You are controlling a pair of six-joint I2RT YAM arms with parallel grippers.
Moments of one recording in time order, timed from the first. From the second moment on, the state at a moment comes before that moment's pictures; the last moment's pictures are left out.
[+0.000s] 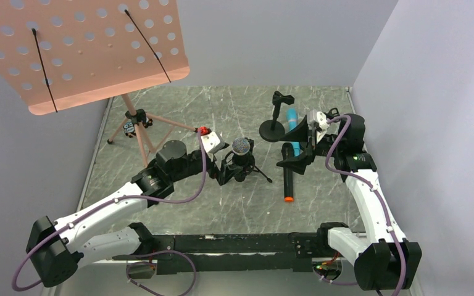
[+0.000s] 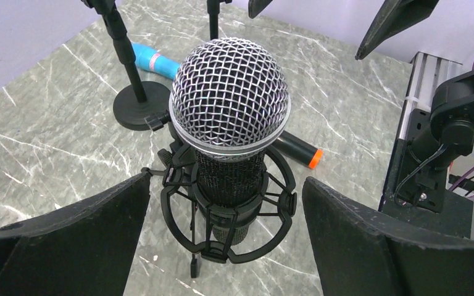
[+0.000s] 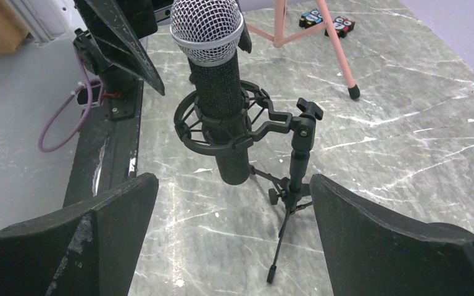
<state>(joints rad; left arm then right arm) -0.82 1.00 0.74 0.16 0.27 0.00 0.01 1.01 0.85 -0.23 -1.39 -0.32</state>
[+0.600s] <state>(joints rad) -0.78 0.77 0.47 0.25 0.18 -0.16 0.01 1.02 0.84 -0.25 -1.37 -0.35</state>
